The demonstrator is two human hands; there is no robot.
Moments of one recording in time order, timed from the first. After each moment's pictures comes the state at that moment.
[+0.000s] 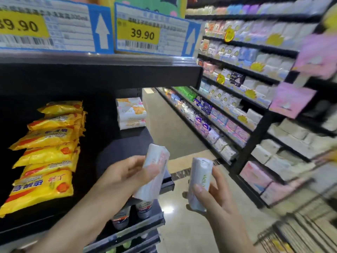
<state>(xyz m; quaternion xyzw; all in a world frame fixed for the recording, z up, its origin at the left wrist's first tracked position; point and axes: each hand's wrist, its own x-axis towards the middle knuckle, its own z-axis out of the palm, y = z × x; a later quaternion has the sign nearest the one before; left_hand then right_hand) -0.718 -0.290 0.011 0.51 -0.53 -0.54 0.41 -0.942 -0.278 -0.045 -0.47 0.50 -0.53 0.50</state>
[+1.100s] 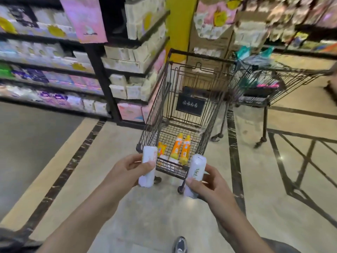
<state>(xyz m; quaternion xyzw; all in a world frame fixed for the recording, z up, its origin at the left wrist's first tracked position) -1.191 -0.251 -0.106 0.37 -0.66 -0.65 0.02 -1.305 -0.046 -0.148 -0.06 0.70 -0.63 0.33</state>
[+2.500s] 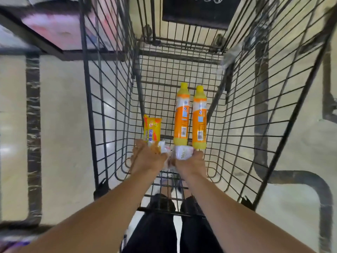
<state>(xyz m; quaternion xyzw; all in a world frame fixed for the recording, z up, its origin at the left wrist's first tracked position) -1.515 -0.426 -0.550 0.53 -0.72 -0.34 -0.30 -1.548 -0.296 -0.575 0.28 0.83 -0.23 0.43</state>
